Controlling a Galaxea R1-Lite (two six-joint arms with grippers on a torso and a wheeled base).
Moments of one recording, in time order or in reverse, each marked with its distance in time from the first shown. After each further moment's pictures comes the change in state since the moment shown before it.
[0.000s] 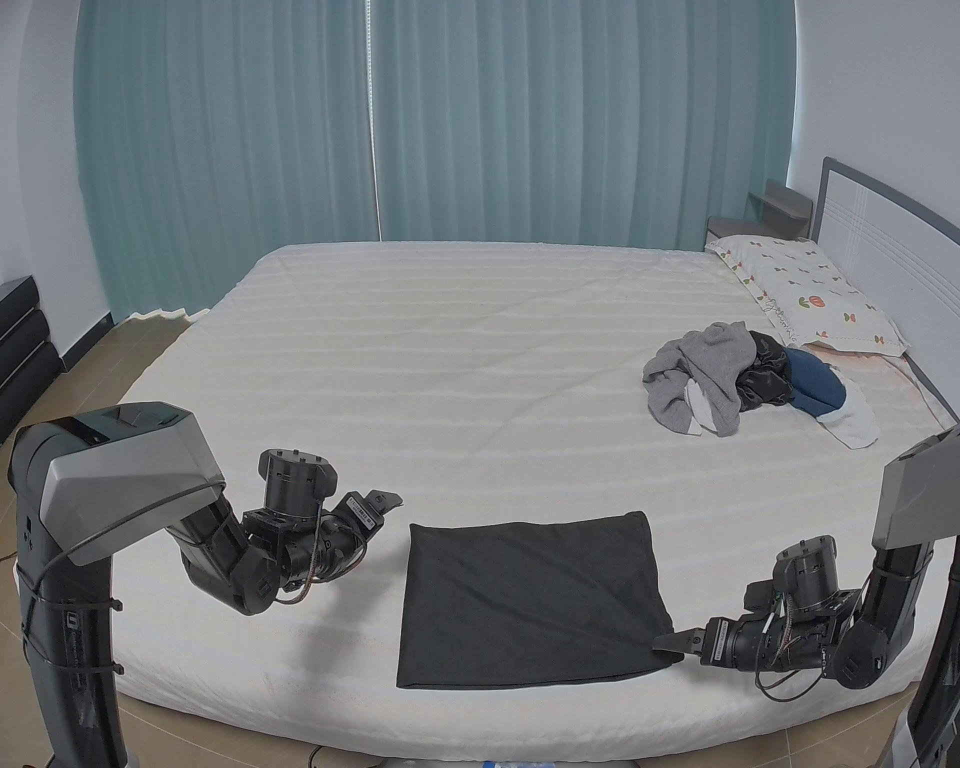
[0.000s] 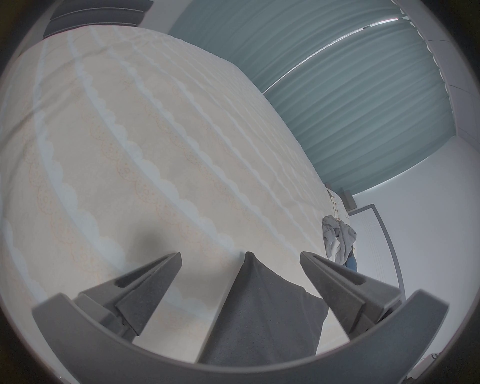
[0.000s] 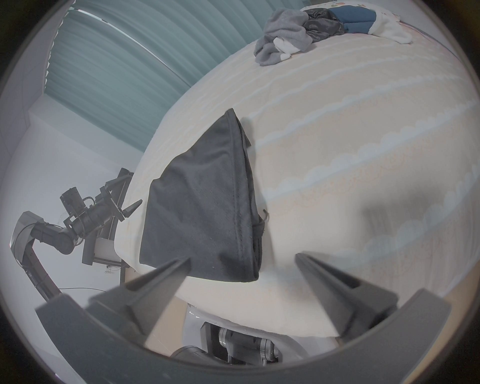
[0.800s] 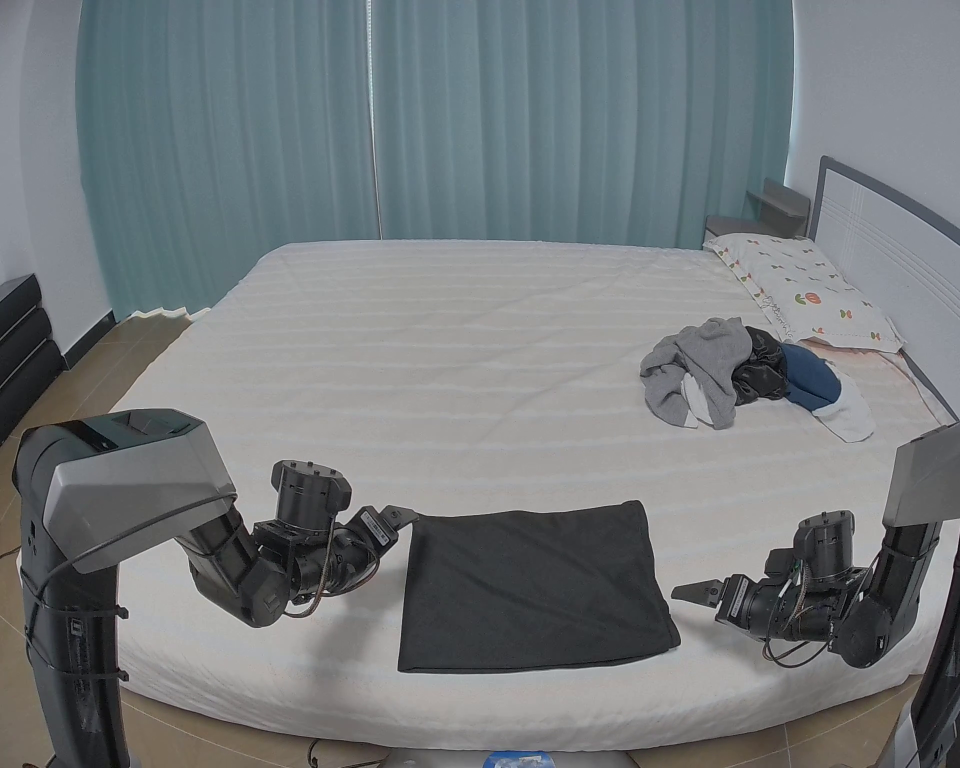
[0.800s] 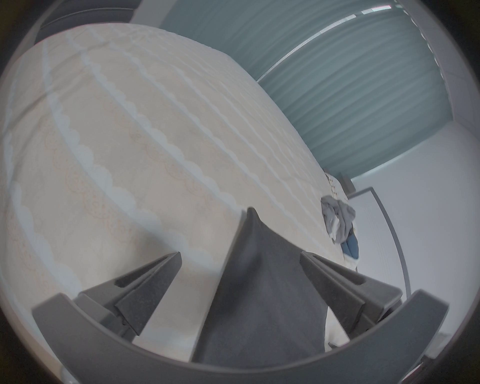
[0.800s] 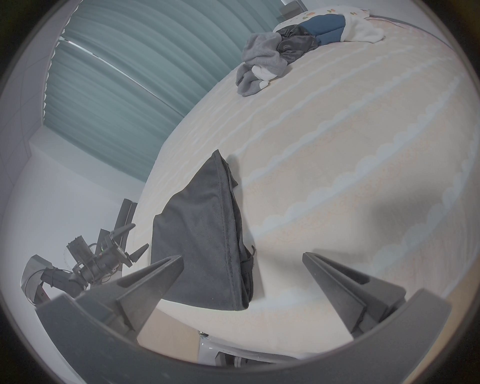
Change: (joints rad) left arm -0.043 0.003 0.029 -0.001 -0.013 0.037; right arm -0.114 0.009 -0.067 -0.042 0.010 0.074
